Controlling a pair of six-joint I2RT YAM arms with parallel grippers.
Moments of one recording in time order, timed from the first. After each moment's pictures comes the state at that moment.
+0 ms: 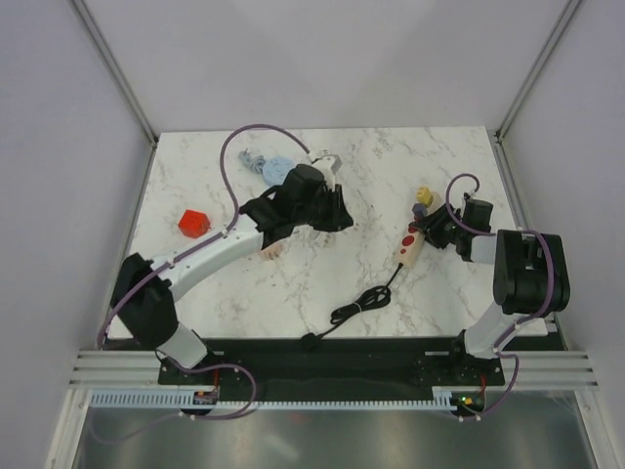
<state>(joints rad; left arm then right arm) -0.79 1.61 1.37 -0.30 0.11 -0.55 -0.15 1.71 0.64 0.36 -0.48 0.74</state>
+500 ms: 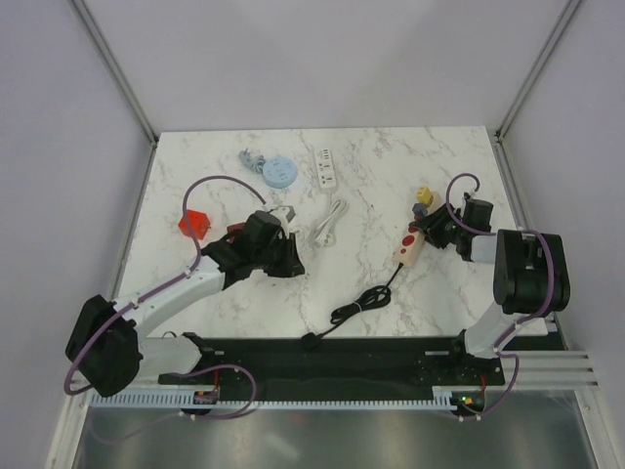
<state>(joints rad) -0.69 1.23 0.80 -0.37 0.13 -0.54 -0.15 1.71 0.64 0.36 -0.48 0.74</state>
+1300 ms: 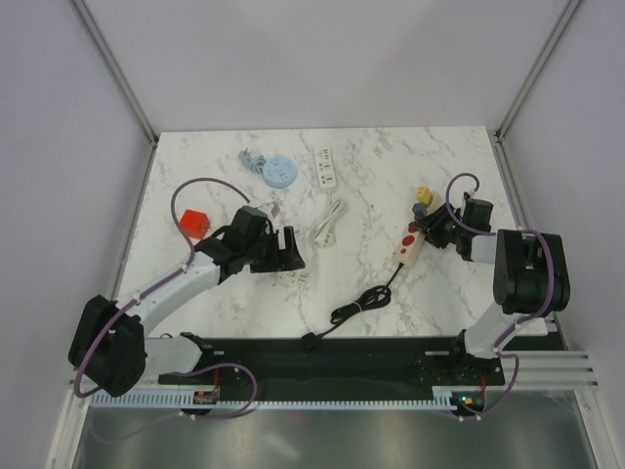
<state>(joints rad) -0.55 1.25 0.76 -0.37 0.18 -0.57 -0.15 1.71 0.64 0.35 -0.48 0.74</state>
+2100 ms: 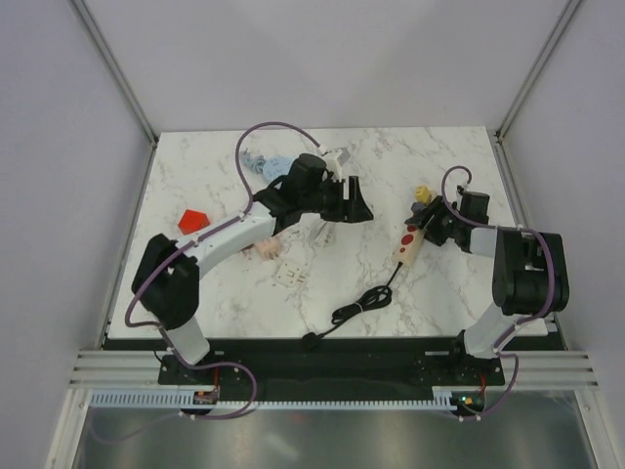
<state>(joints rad) -0.70 1.65 1.30 -0.17 0.34 -0.56 -0.13 1.71 0.73 0.21 -0.47 0.65</state>
